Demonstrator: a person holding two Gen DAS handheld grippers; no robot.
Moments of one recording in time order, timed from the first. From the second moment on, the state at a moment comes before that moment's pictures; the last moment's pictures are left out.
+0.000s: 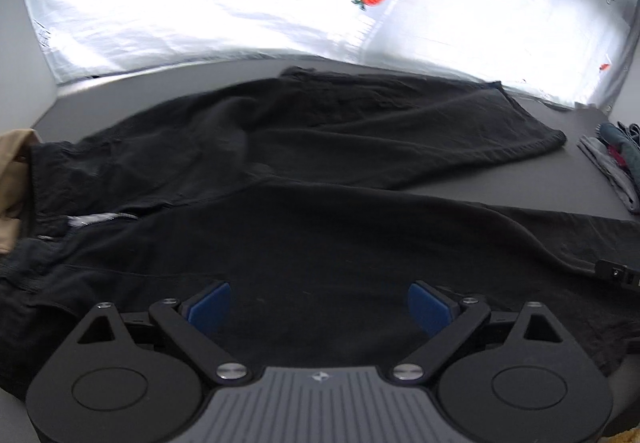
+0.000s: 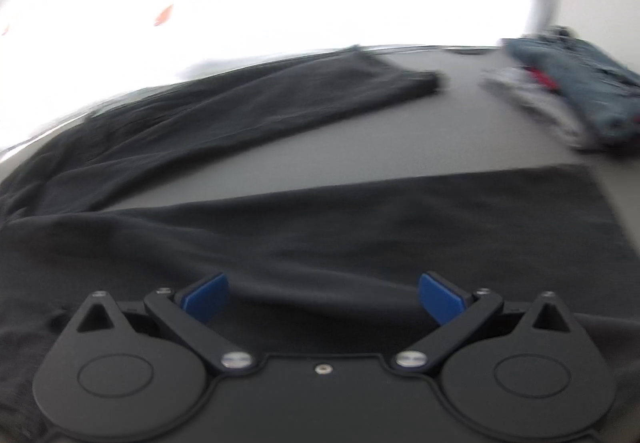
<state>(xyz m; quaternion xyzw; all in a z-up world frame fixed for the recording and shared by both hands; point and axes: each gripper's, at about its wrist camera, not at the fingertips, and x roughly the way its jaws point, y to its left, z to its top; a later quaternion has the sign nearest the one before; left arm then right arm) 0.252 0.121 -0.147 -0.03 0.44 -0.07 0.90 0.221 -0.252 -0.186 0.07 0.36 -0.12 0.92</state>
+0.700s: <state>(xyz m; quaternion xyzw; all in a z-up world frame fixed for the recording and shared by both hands) 0.225 -0.050 -0.174 -0.01 0.46 0.02 0.89 0.254 -0.511 -0.198 0.11 0.38 -0.13 0.91</state>
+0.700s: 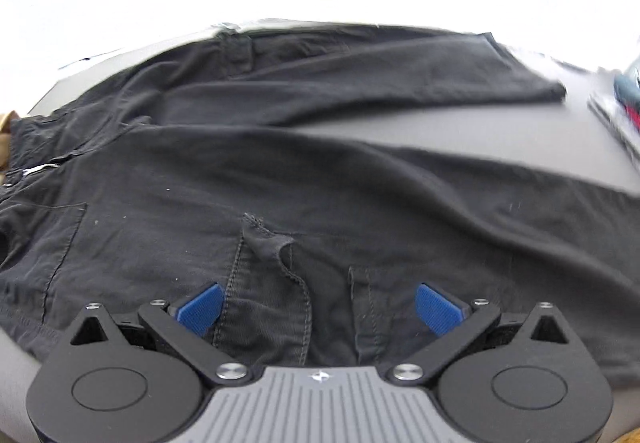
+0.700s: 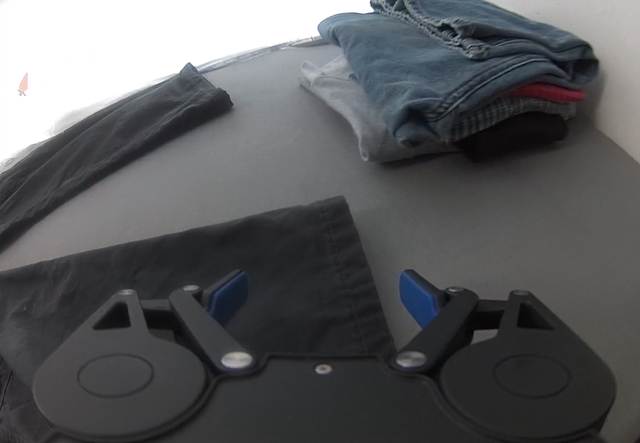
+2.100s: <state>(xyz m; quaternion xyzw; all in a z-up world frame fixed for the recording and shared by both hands) 0.199 0.008 -0.166 -0.18 0.43 0.12 0.88 0.224 -0.500 -0.191 0.14 0.39 -0.09 0.91</state>
